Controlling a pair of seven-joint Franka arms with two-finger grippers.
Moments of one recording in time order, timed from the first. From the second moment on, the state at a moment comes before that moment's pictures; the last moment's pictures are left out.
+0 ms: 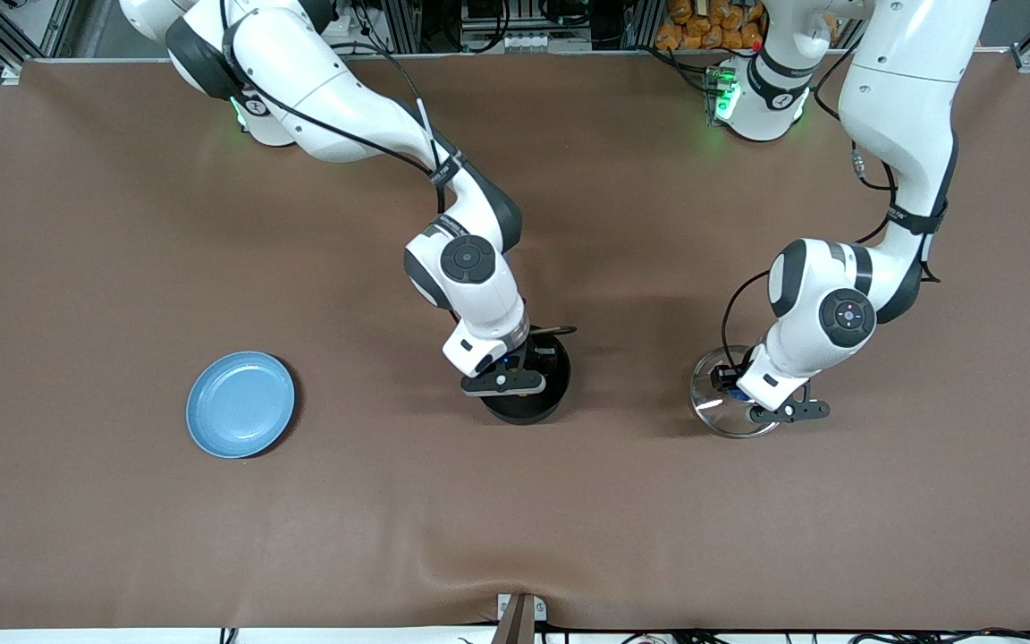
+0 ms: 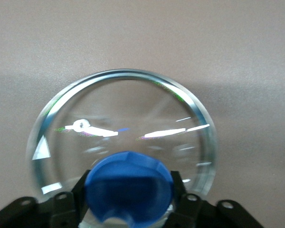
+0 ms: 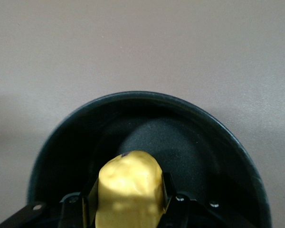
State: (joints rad) left arm -0.23 0.55 0.00 -1.90 -0.07 2.46 -0.22; right arm 0.63 0.91 0.11 -1.30 -0.11 2.48 0.77
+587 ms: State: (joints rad) left arm -0.22 0.40 0.01 -1.83 -0.07 2.28 -0.22; right arm 0.65 0.94 0.10 -1.29 -0.12 2.50 0.78
